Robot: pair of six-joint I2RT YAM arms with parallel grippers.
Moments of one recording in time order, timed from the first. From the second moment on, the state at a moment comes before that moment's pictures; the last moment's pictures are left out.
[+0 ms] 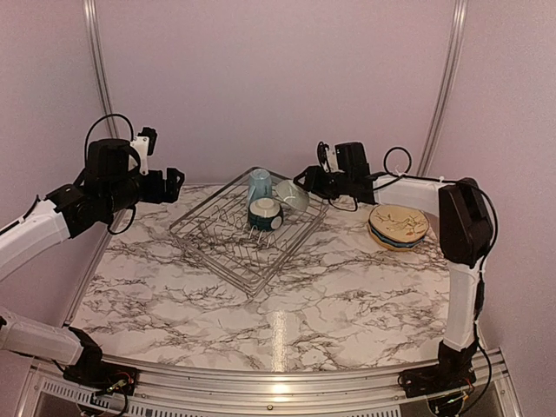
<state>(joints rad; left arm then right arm) -0.52 1.17 1.07 -0.26 -0.25 -0.13 0.47 2.07 1.63 -0.02 -0.29 0.56</state>
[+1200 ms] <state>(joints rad) -0.61 1.71 1.09 0.52 0.51 -1.22 0.56 2.05 1.29 0.79 -0.60 1.17</state>
